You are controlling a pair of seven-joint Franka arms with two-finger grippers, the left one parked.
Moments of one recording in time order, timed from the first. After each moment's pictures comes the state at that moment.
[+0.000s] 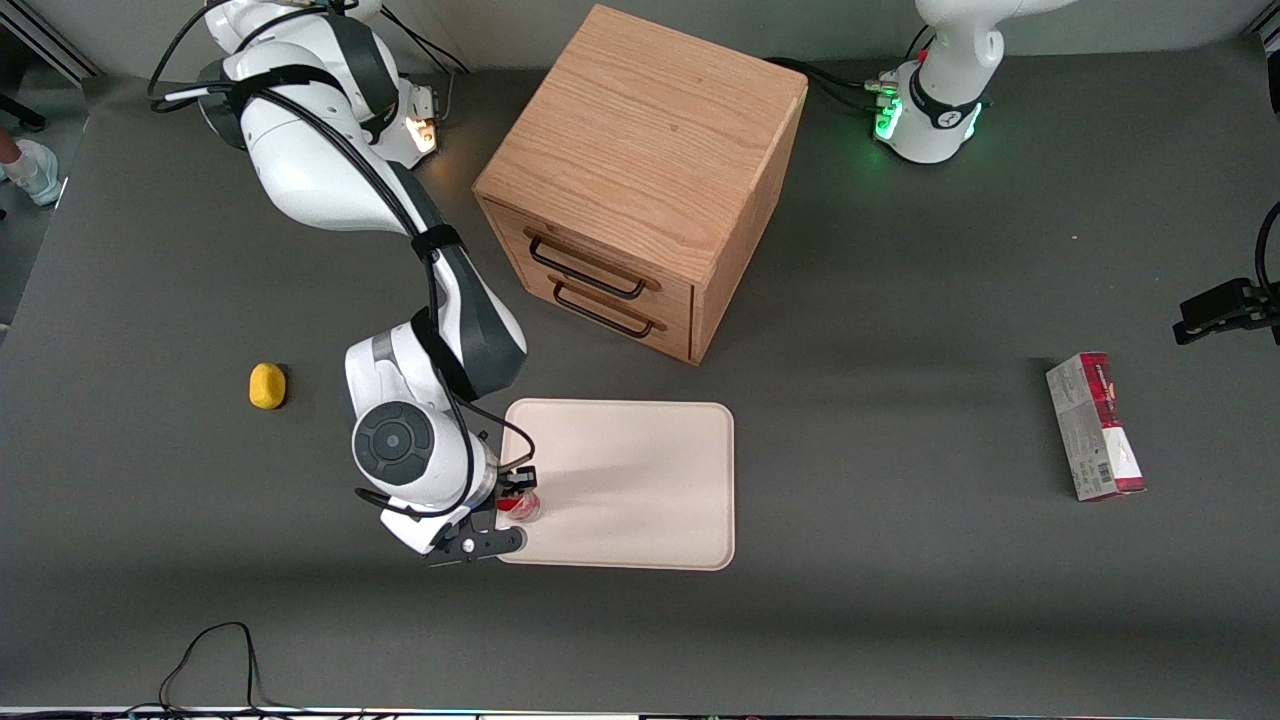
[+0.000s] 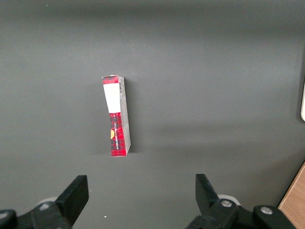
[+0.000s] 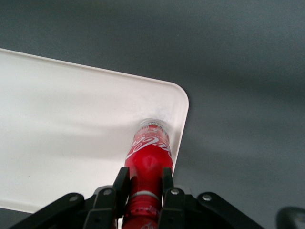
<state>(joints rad) 0.44 0.95 -0.07 -0.89 0.05 1.81 0.25</state>
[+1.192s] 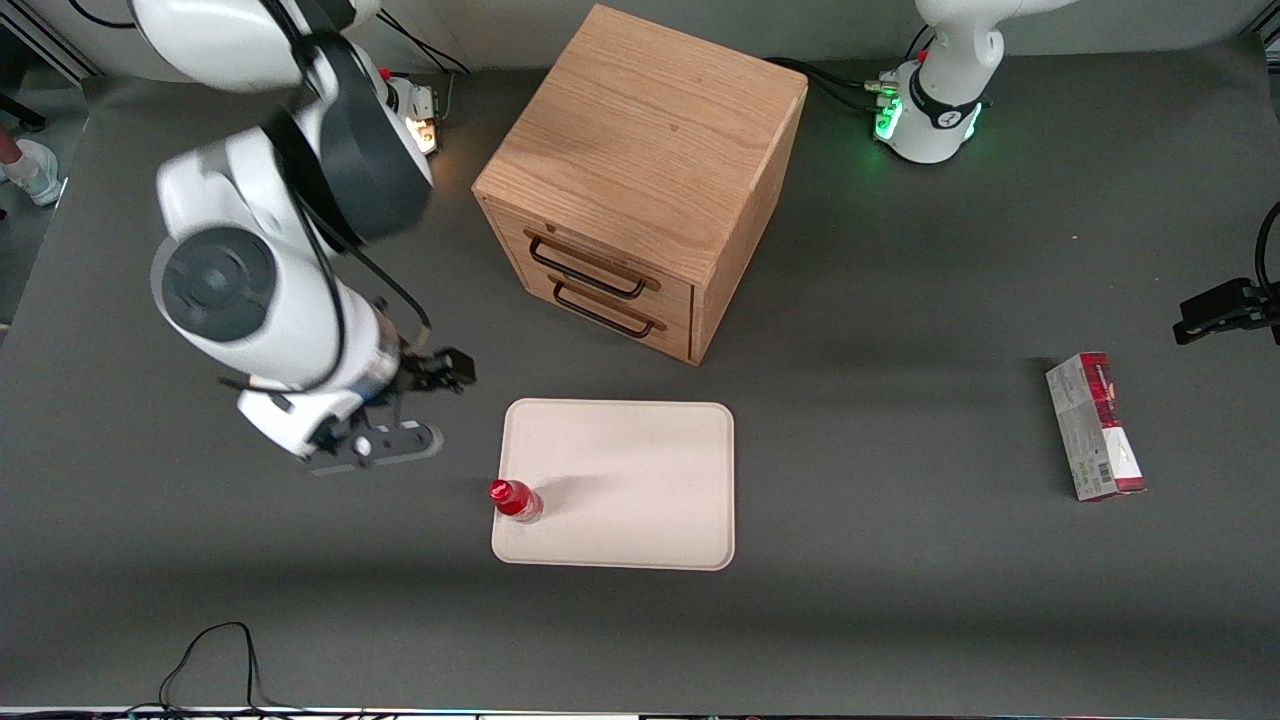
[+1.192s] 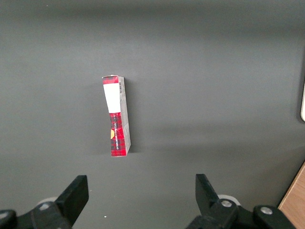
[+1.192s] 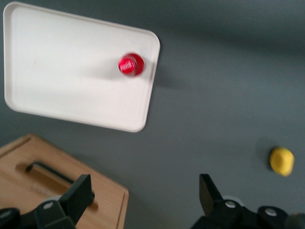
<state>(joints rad) 0.44 0.60 -0.07 -0.85 0.03 1.32 0.25</state>
